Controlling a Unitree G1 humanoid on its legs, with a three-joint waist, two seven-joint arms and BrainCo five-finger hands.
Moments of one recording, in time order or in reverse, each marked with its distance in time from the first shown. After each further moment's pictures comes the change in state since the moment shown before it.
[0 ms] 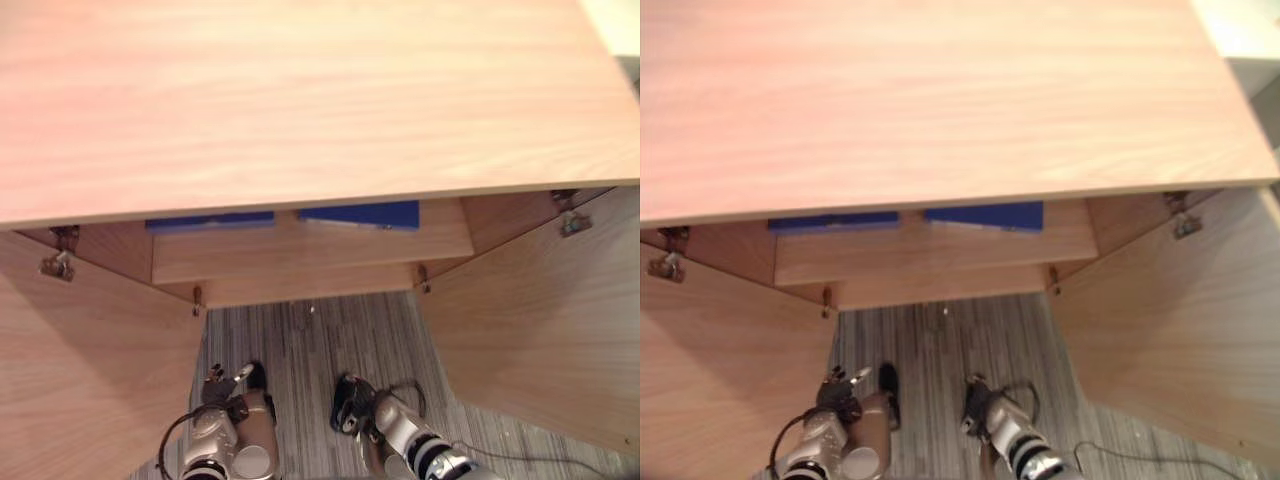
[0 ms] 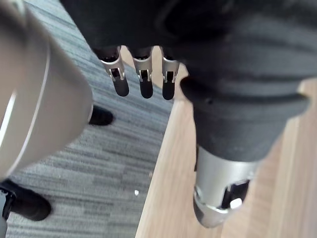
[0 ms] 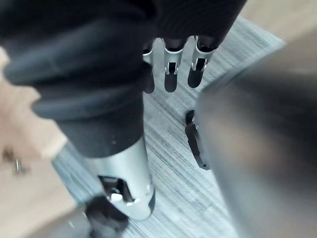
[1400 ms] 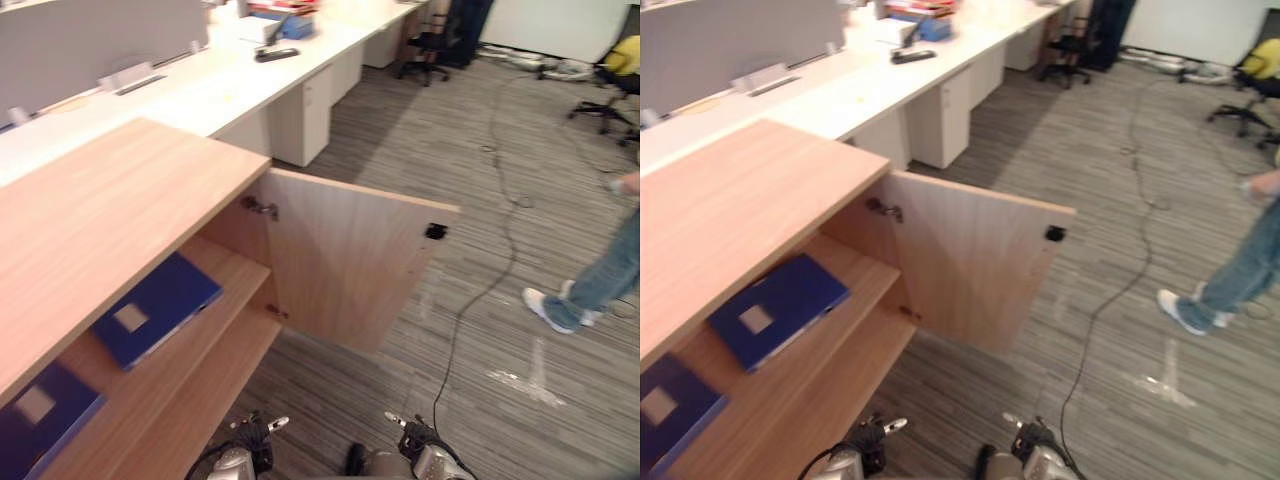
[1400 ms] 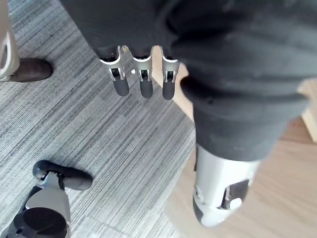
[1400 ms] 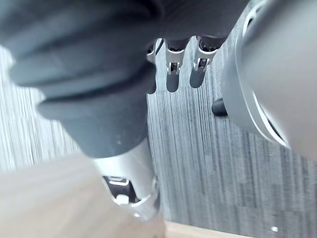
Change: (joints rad) left arm 0.002 0.013 -0.053 0.294 0.068 0.018 -0.104; right arm 0.080 0.006 -0.583 0.068 0.635 -0.087 -0.097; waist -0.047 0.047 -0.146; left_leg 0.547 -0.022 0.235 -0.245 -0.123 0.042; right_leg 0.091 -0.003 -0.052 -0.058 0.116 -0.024
